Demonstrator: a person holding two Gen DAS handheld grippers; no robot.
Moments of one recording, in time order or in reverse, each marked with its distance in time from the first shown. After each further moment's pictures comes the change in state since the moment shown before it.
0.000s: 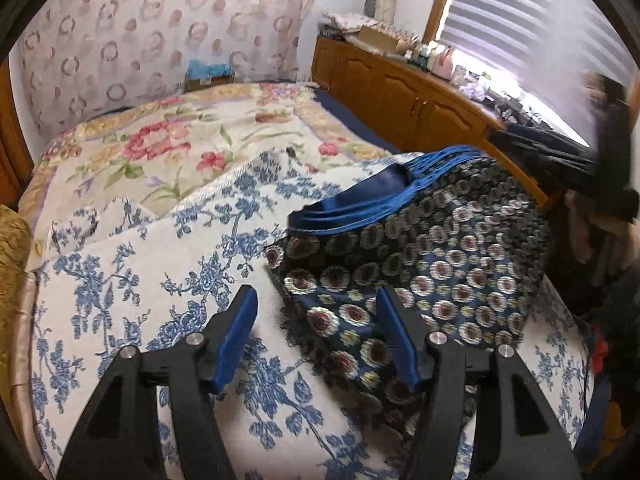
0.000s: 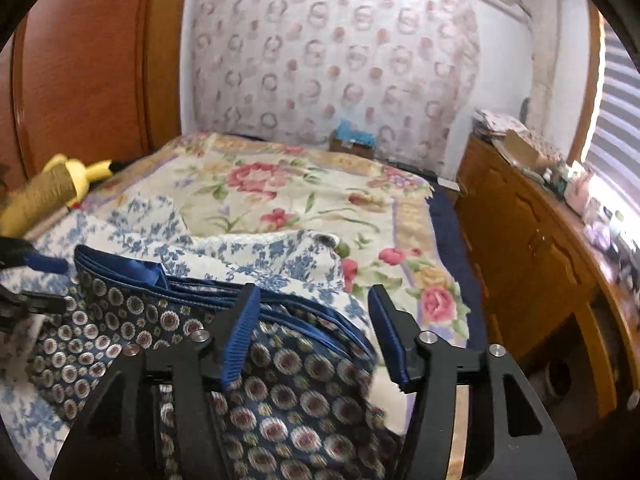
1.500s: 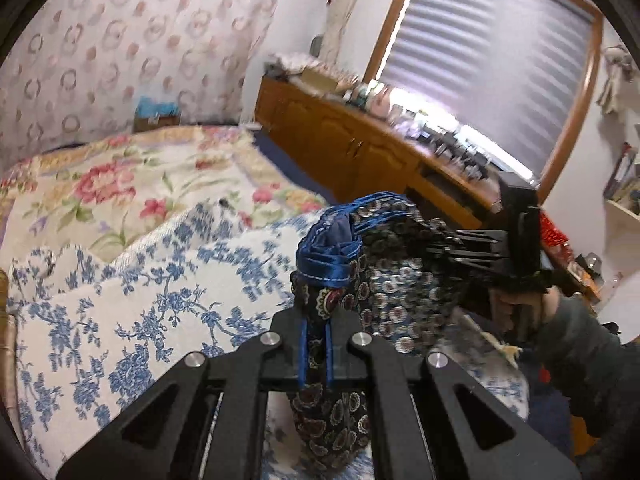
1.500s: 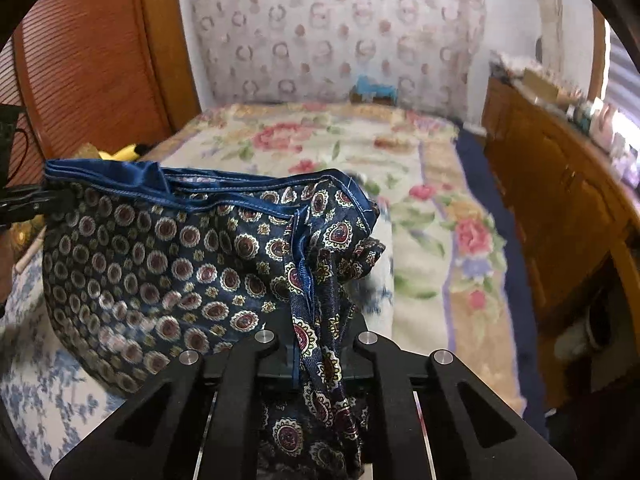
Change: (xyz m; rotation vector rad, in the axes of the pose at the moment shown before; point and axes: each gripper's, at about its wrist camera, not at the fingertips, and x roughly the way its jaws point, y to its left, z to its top) left arm -0.074 -0.038 0.016 0.056 -0.170 -0.236; right arm -0.014 -0.002 -0.045 0.062 0.091 0.136
